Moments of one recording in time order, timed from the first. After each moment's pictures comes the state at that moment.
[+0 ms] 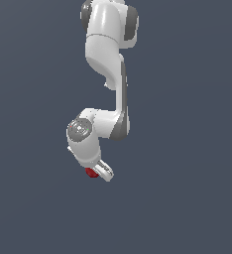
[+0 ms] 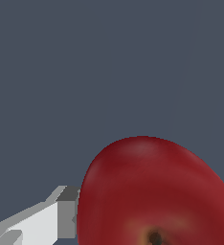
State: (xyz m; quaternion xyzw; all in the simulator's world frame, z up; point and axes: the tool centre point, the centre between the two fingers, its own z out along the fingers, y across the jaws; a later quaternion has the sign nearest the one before) arm 0.089 -0.098 0.046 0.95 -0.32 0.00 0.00
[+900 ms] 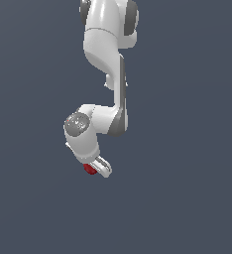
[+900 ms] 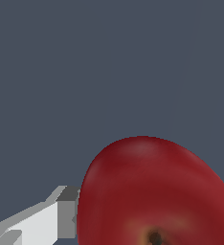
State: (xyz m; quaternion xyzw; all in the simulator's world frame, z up) arm 0.077 -0.104 0.056 0.95 -0.32 0.00 0.00
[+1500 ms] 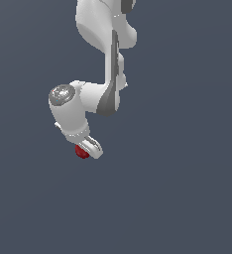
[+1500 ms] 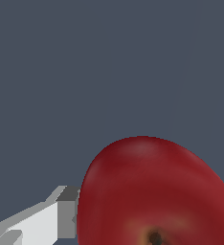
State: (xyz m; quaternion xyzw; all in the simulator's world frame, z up) arm 0.028 -0.139 0.114 0.95 -0.32 0.00 0.00
